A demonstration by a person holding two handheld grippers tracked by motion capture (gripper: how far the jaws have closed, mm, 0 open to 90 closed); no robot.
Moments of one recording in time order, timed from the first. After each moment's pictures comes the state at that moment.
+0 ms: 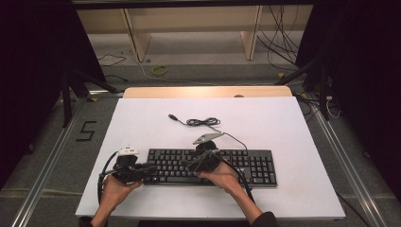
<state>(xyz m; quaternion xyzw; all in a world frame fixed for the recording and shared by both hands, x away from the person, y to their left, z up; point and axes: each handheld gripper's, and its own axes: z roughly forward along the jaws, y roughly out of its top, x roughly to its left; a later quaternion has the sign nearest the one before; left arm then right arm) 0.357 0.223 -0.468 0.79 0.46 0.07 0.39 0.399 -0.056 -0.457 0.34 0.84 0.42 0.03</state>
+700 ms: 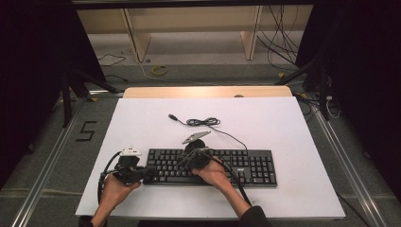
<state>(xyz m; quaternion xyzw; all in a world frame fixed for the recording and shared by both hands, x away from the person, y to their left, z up) 0.358 0.221 -0.471 0.81 0.45 0.06 0.36 0.410 -0.027 -0.466 0.32 0.86 0.39 0.03</state>
